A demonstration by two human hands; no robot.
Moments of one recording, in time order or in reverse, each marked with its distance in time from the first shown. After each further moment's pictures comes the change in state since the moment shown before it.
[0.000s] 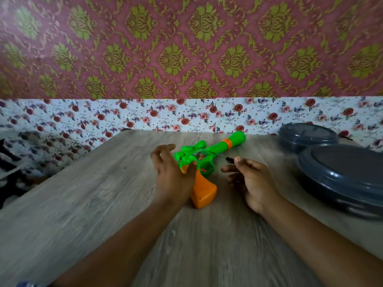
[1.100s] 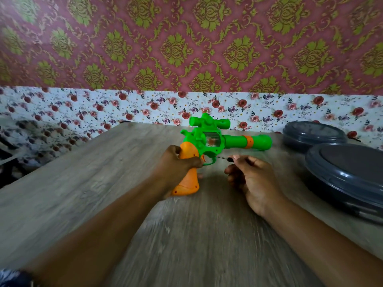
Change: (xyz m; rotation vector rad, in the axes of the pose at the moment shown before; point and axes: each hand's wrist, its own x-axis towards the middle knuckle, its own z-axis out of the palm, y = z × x) left_hand 0.020 0.007 -0.004 -0.416 -0.449 -0.479; right_hand -0.002 0.004 0.000 -0.052 0.012 -0.027
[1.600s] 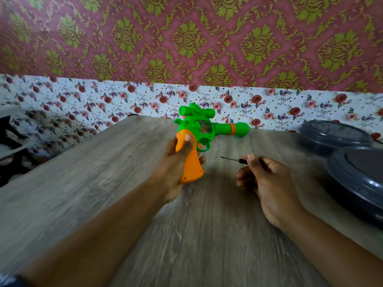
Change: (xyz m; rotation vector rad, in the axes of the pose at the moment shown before) left_hand 0.013 -0.012 -0.018 -0.483 -0.035 0.031; right_hand -0.002 0.003 0.006 -0.113 -0.016 -0.110
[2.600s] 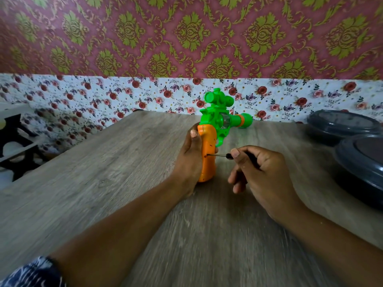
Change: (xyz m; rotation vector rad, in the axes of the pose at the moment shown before) left_hand -0.006 -0.017 0.017 0.288 0.023 0.228; right_hand -0.024 -0.010 0.016 -0.241 -0.216 -0.268
